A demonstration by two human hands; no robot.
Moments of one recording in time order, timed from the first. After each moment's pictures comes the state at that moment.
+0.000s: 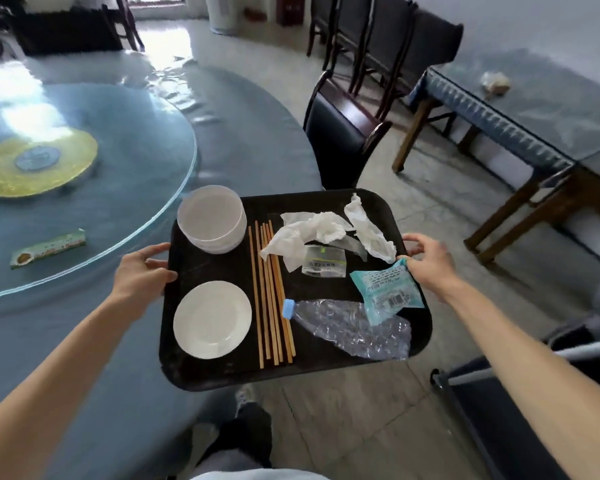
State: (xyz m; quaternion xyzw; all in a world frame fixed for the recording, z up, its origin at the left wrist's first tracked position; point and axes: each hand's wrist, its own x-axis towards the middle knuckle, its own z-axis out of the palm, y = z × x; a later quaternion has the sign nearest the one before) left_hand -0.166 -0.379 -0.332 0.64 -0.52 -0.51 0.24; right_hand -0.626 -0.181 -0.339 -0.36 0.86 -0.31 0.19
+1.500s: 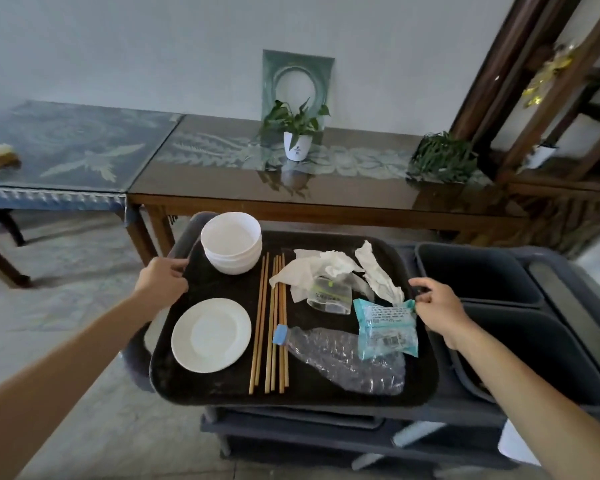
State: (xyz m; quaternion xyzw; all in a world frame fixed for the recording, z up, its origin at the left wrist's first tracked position) left_hand -1.070 0.031 -0.289 0.15 -0.90 -0.41 -0.03; right_hand -1.008 0.523 -0.295 0.24 0.89 -0.39 -0.02
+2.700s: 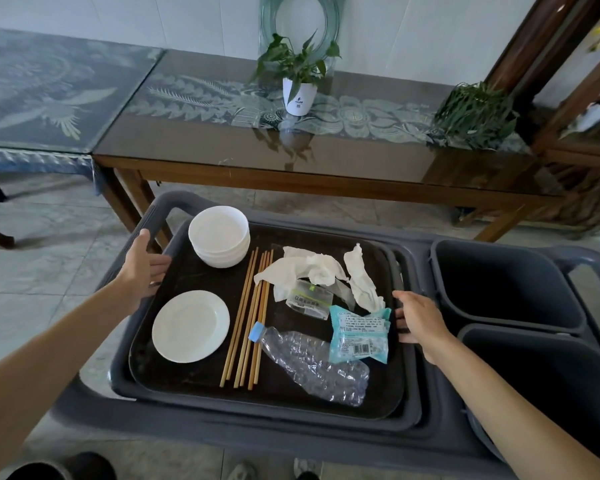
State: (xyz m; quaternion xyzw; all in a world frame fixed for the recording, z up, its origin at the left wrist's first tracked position) left_hand -1.167 0.069 -0.328 0.35 -0.70 -0.61 -0.15; right_hand -1.094 0.535 -0.369 0.36 0.77 -0.53 0.09
